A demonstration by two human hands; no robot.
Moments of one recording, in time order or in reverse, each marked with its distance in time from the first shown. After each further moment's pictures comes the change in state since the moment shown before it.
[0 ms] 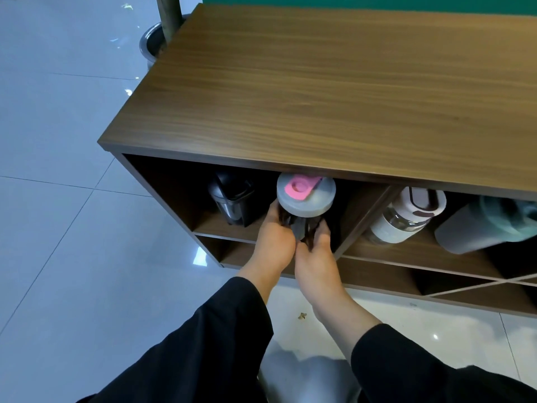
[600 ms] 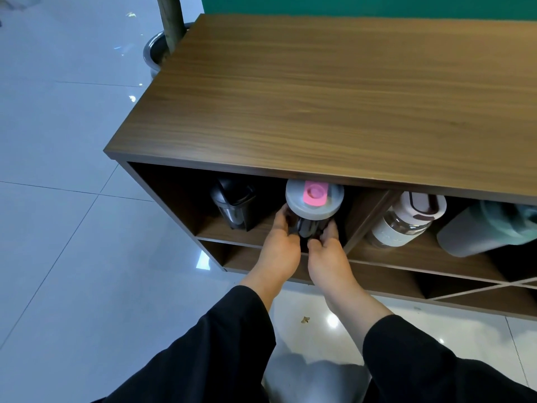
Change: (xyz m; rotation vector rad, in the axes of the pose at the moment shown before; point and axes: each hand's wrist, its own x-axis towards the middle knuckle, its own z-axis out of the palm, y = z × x) left_hand -0.011 0.002 0.002 0.042 -0.102 -0.003; right_hand 0.020 -0.001 -0.011 -0.062 0.018 -0.003
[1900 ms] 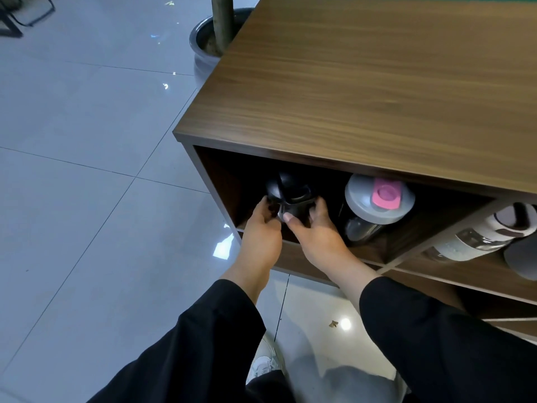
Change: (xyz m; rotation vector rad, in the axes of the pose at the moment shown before) left_hand 0.007 -0.016 -0.099 -0.101 0.312 -0.072; right_hand 0.042 -0.013 0.089 -0.088 -0.248 -0.216
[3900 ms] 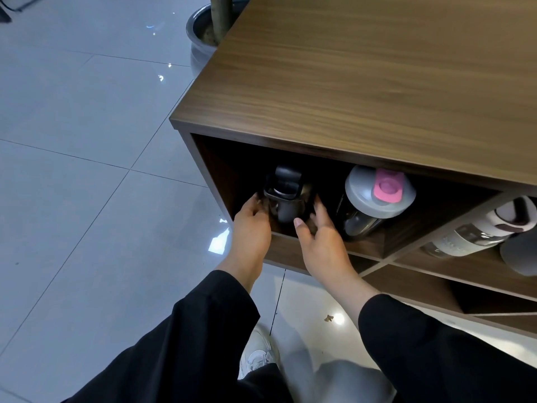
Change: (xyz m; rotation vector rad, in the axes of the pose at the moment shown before) left_hand 0.028 -0.025 -0.006 -0.104 0.076 0.035; right_hand -0.017 0.025 0.000 -0.208 0.113 -0.118
